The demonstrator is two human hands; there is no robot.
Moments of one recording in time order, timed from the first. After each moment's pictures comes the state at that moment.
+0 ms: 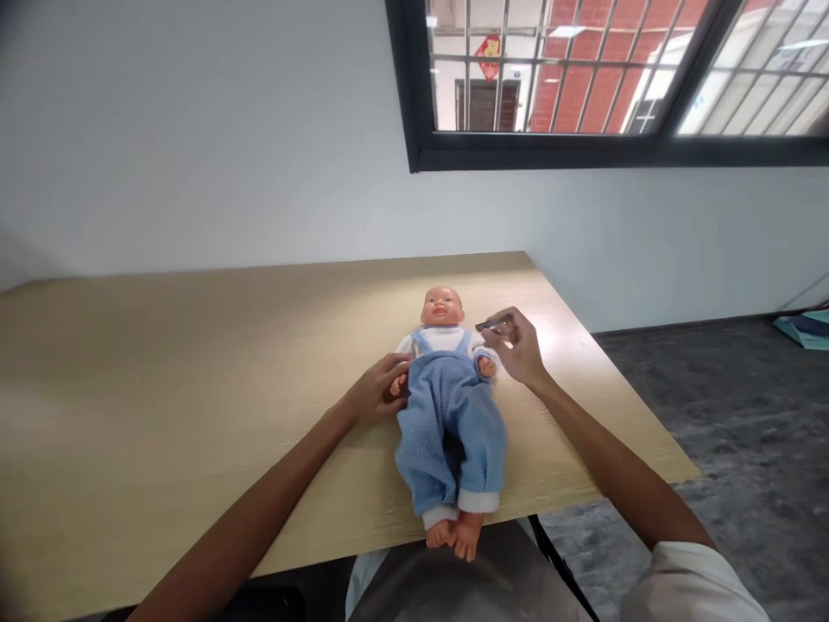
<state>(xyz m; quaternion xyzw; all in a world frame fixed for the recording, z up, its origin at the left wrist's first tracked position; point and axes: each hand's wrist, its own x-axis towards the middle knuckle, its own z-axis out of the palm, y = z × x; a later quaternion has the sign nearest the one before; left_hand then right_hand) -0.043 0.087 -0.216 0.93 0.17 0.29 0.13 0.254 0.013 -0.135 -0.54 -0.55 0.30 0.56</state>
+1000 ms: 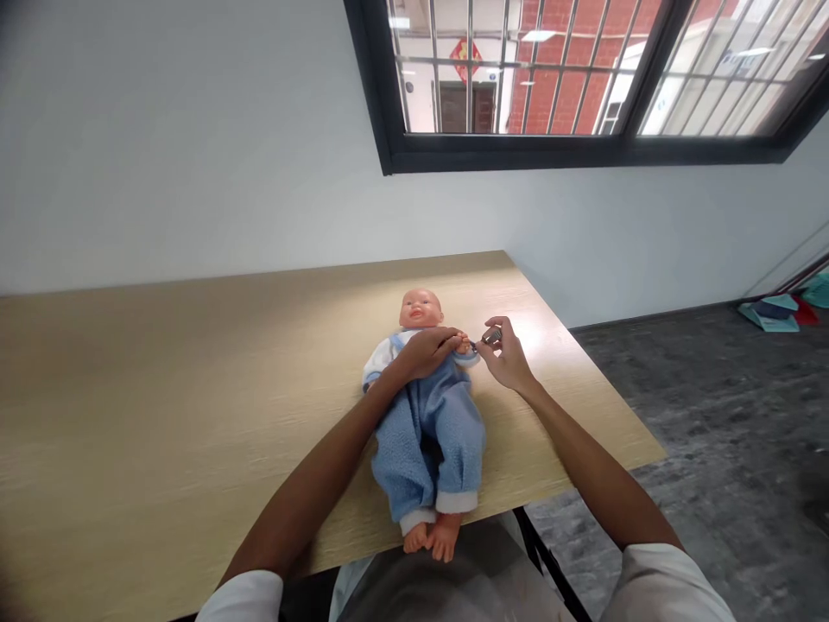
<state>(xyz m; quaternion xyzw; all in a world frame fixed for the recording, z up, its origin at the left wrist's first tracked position) 0.099 0.092 -0.160 0.93 0.25 0.21 0.17 0.281 0.008 -0.168 -0.60 -0.56 0.26 0.51</state>
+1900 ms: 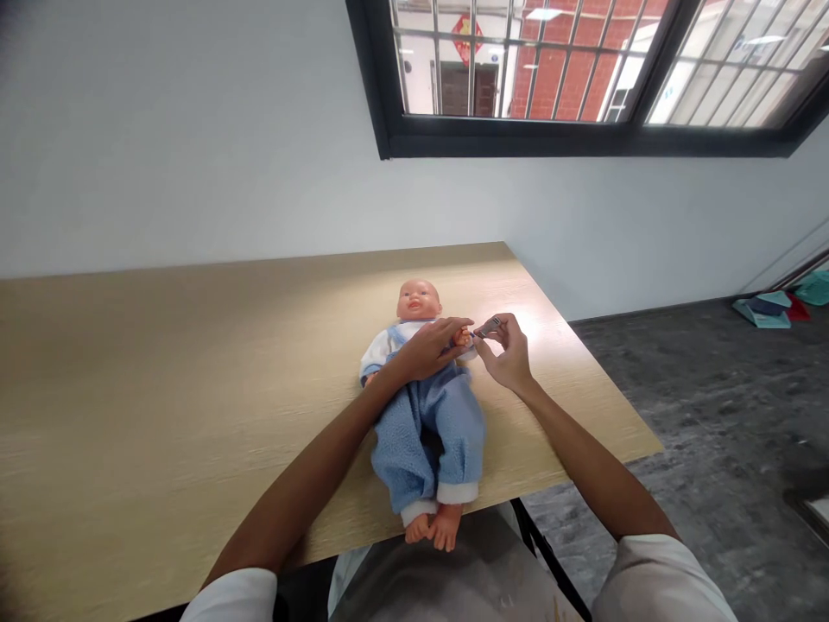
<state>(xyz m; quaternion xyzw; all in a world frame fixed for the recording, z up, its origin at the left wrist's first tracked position) 0.097 0.081 -0.159 0.94 0.20 0.24 0.15 0.268 -0.003 -0.172 -0.54 -0.54 0.24 0.60</state>
